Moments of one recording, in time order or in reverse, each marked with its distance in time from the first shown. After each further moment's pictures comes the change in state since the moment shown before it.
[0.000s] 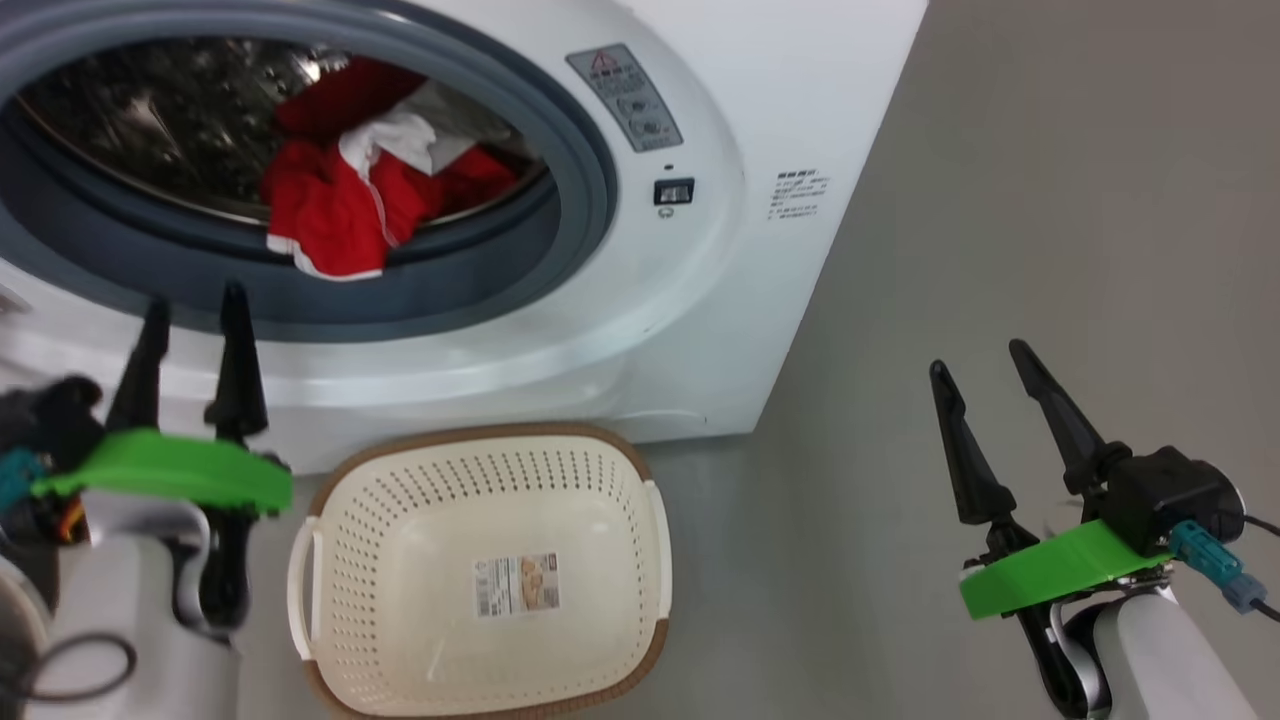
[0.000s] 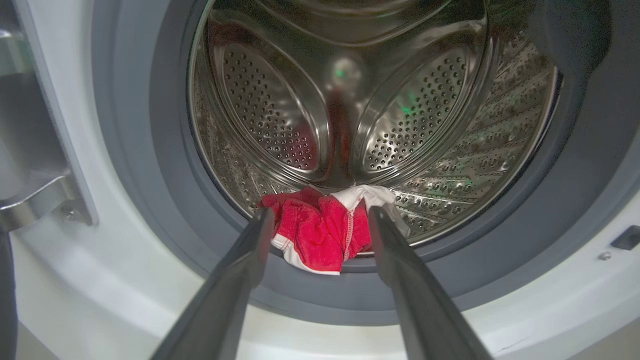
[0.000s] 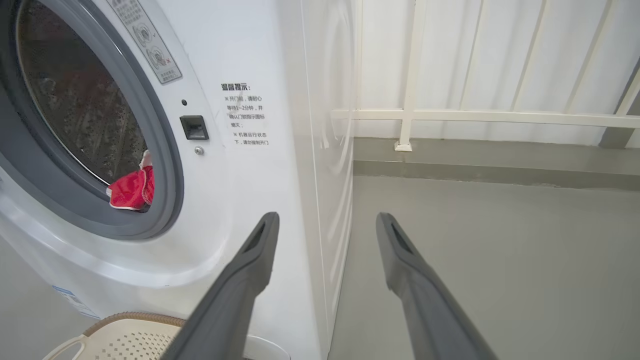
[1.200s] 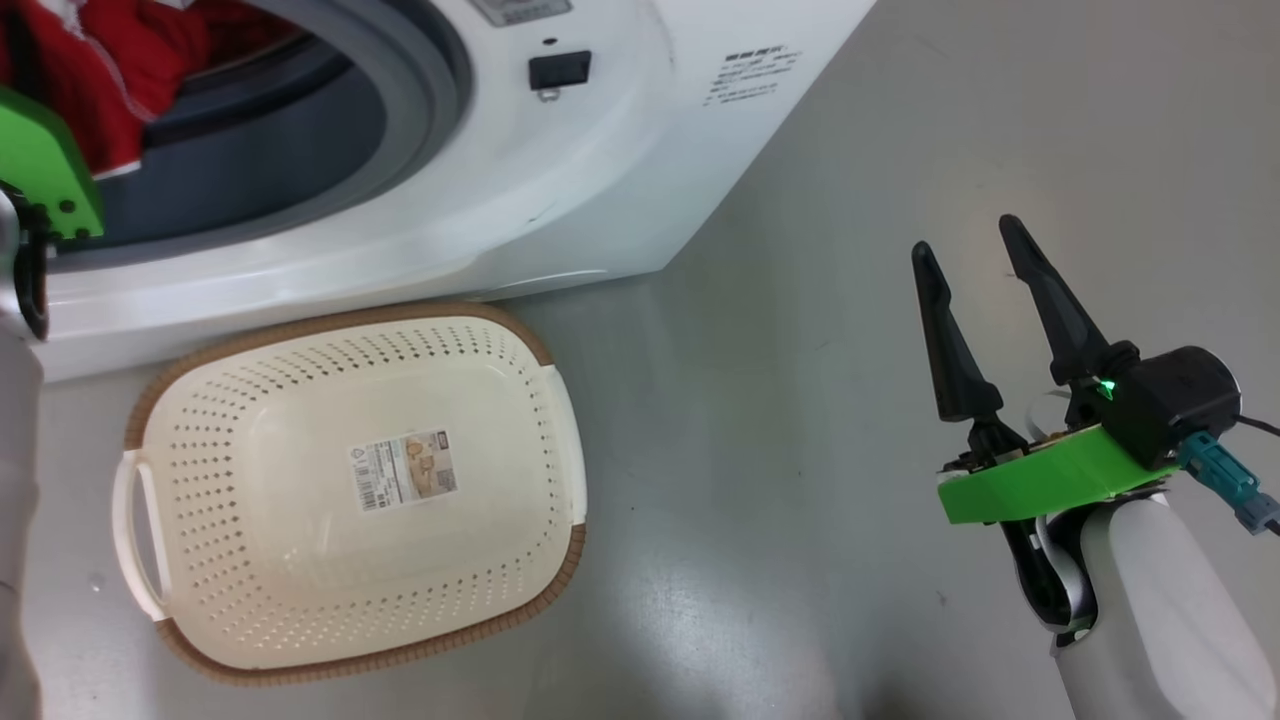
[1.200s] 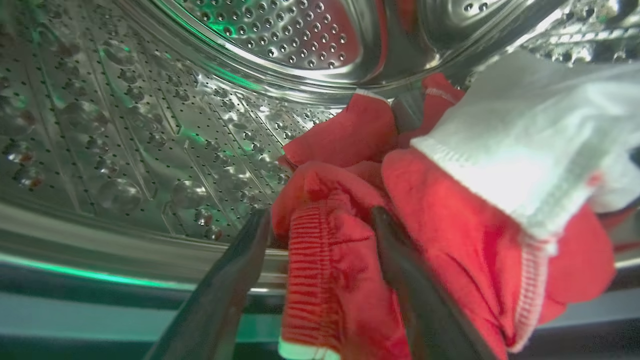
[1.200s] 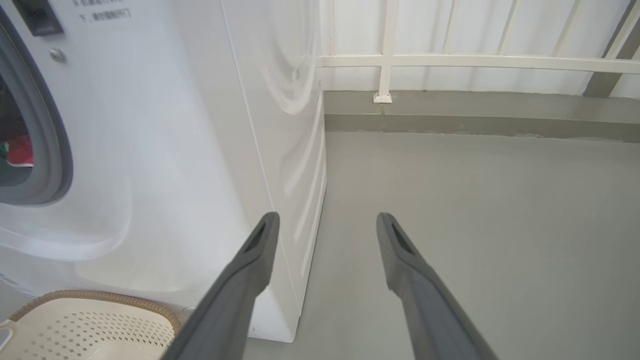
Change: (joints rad) left arm -0.700 0.184 -0.214 0.626 0.189 0.128 0.128; right arm -0.153 0.014 0.024 -0.036 0.007 0.000 0.000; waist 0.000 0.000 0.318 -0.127
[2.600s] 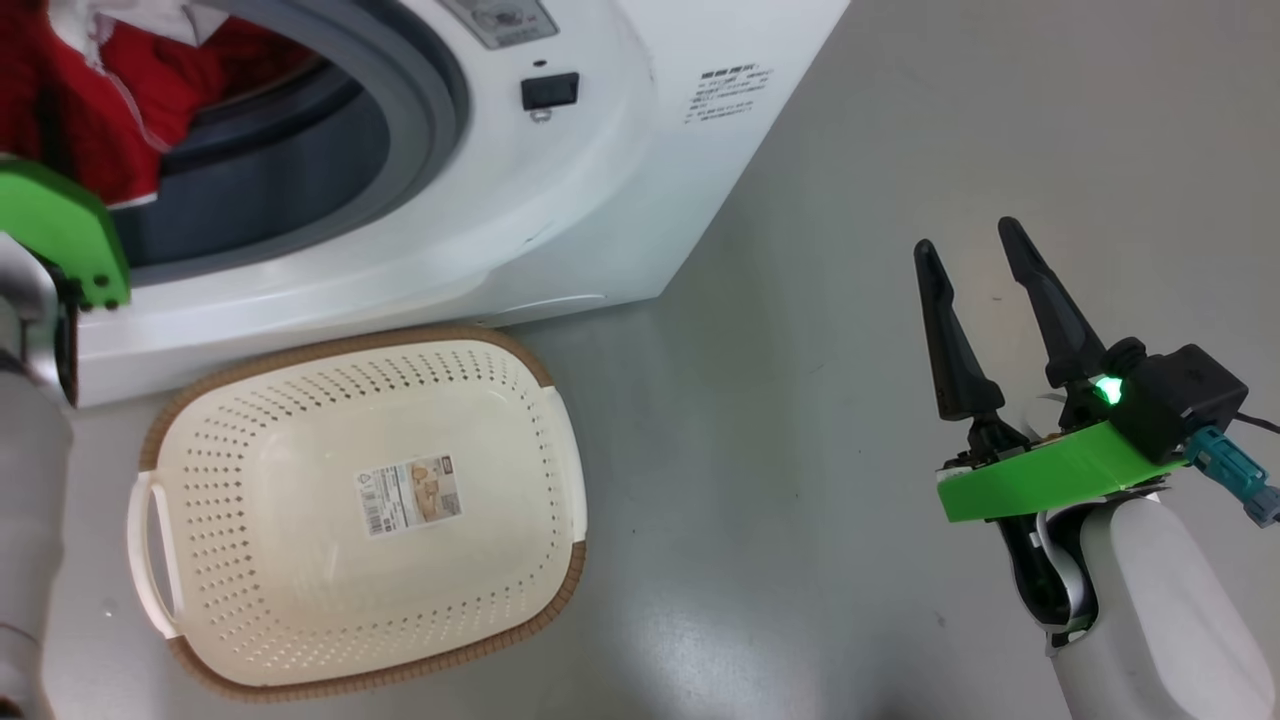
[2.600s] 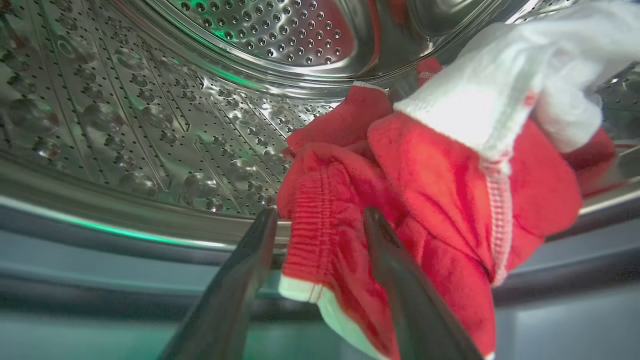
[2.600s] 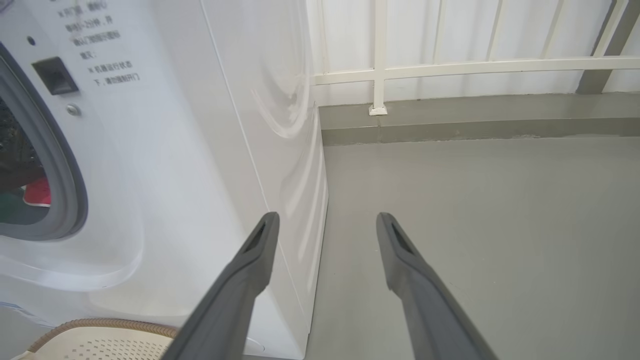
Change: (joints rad) left arm 0.074 0.018 -0.081 0.022 -0.006 0.028 -0.037; right arm -0.012 0.003 0.006 0.019 0.071 0.000 0.000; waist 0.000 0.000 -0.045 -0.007
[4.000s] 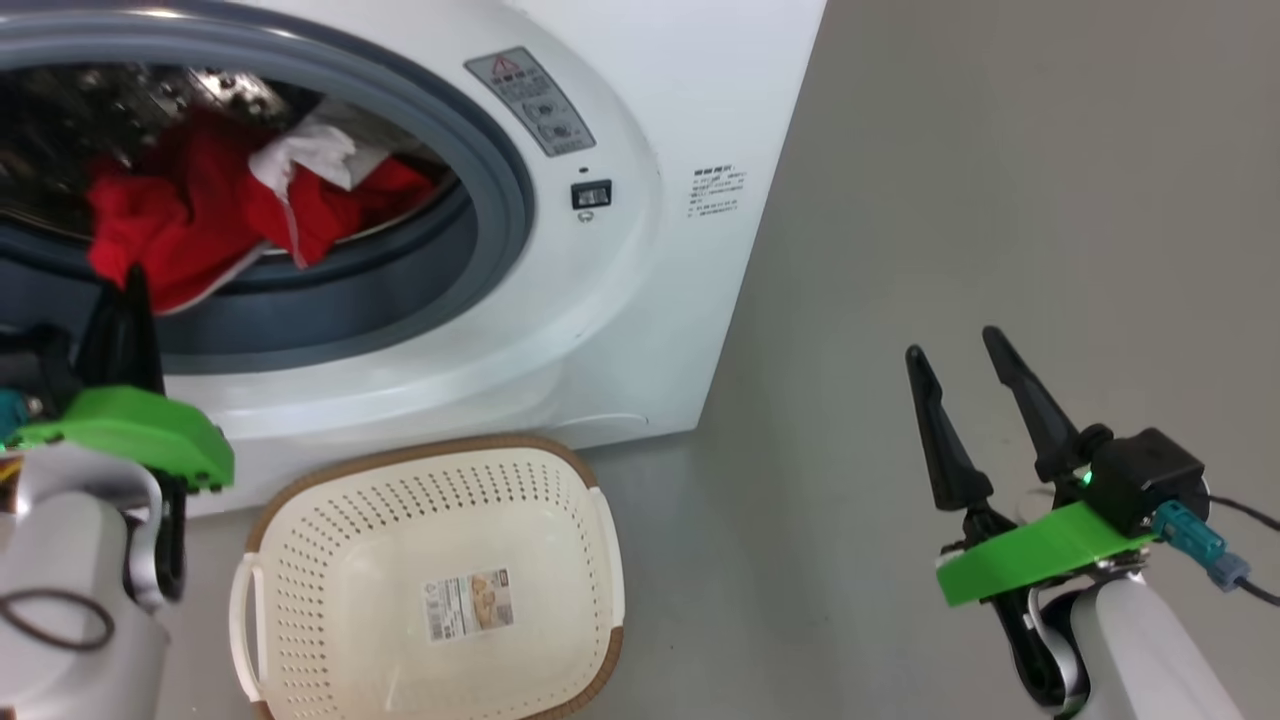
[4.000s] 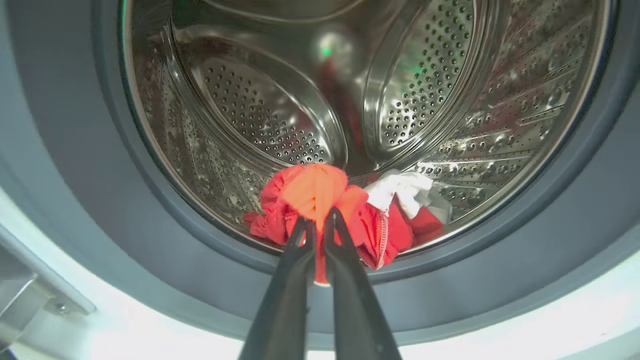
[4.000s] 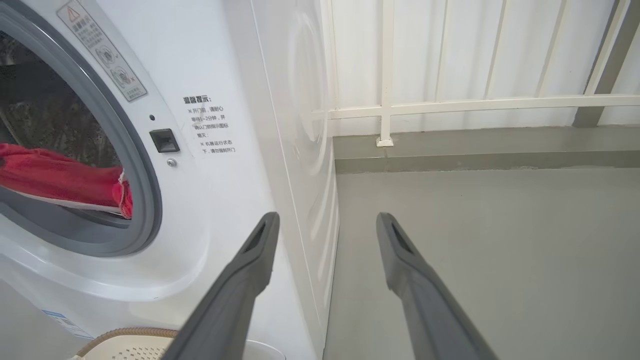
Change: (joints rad) left arm 0.466 -0.014 0.074 -0.456 -0.151 0.005 -0.120; right arm 0.112 0.000 0.000 0.050 -0.011 0.000 0.000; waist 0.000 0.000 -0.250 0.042
